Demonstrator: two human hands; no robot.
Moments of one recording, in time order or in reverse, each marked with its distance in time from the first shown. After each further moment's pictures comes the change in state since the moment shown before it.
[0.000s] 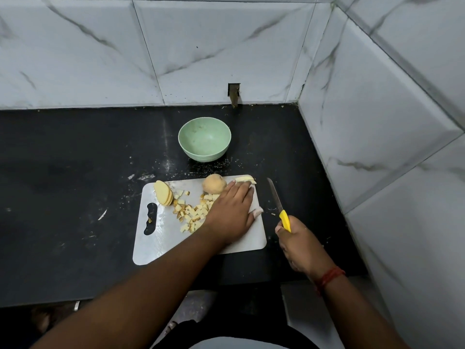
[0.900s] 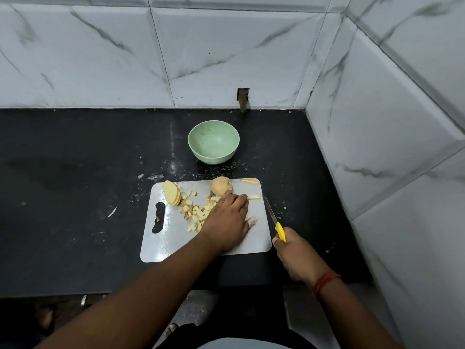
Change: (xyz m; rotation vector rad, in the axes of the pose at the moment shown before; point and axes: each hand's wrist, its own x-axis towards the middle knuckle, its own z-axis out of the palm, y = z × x) left_hand -0.024 -0.011 0.004 0.033 -0.066 -0.020; right_hand 0.002 0.005 0.013 -0.229 -0.094 0.049
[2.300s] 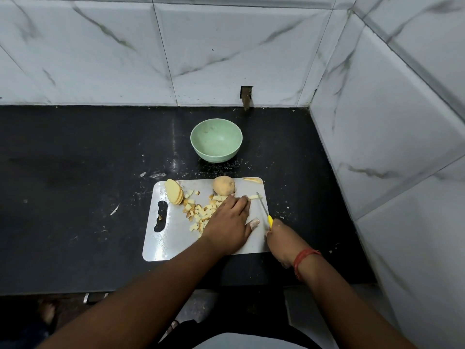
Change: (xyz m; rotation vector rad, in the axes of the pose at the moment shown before) left_hand -0.007 0.000 0.022 -0.073 0.060 -0.037; right_hand 0.027 -0.035 0.017 -0.425 -0.003 0.079
